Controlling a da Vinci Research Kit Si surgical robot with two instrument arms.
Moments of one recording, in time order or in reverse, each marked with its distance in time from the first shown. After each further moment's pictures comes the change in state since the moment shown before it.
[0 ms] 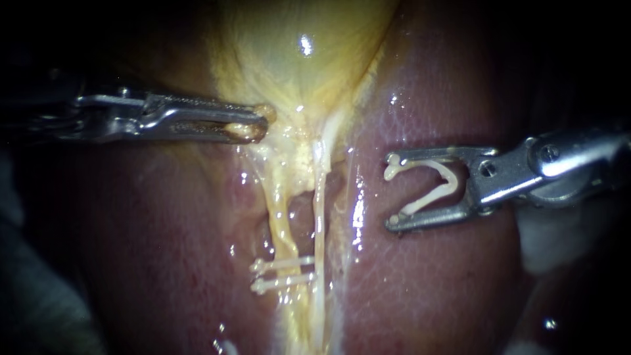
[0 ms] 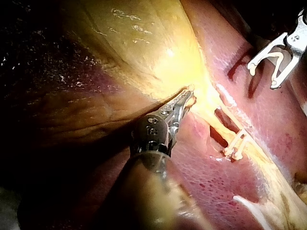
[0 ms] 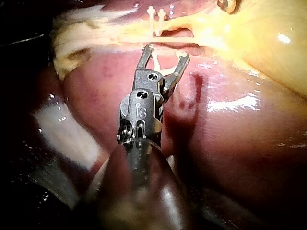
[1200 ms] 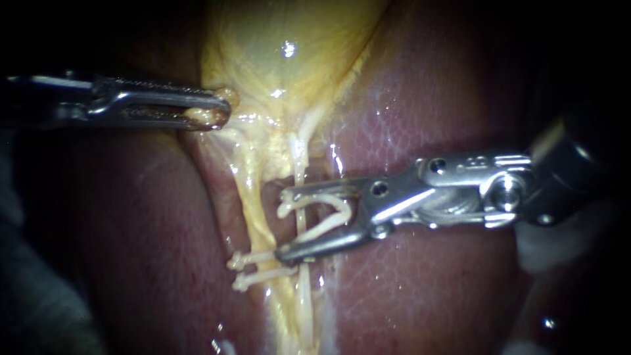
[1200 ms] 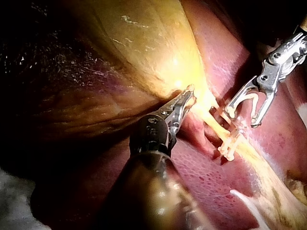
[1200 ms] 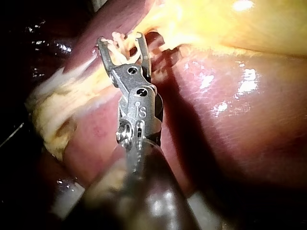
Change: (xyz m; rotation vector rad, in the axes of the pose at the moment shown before) right arm 0.002 0.001 0.013 0.199 0.178 0.390; left arm 0.002 0.002 -0.007 0.006 0.012 -0.020
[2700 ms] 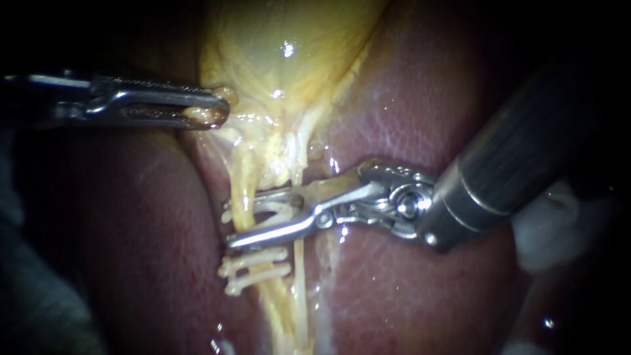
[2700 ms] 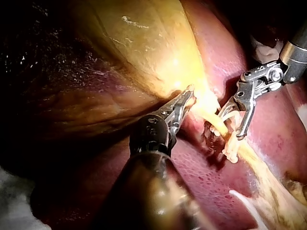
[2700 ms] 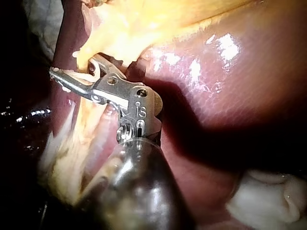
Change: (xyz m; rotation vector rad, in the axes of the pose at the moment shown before) right arm -0.002 0.004 0.006 0.270 0.209 0.260; left arm 0.000 0.000 0.000 -0.002 -0.001 -0.003
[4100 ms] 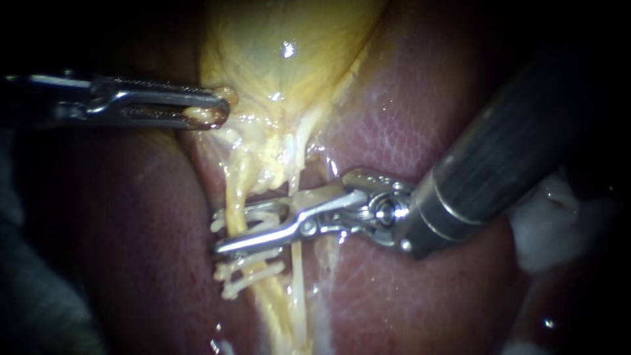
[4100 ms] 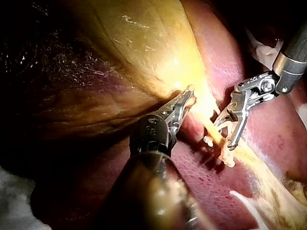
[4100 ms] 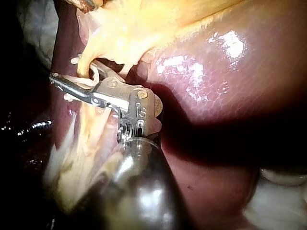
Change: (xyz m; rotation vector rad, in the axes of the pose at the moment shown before) right arm -0.003 0.002 0.003 -0.002 -0.013 0.071; left arm 0.000 0.000 0.000 0.000 0.000 0.001
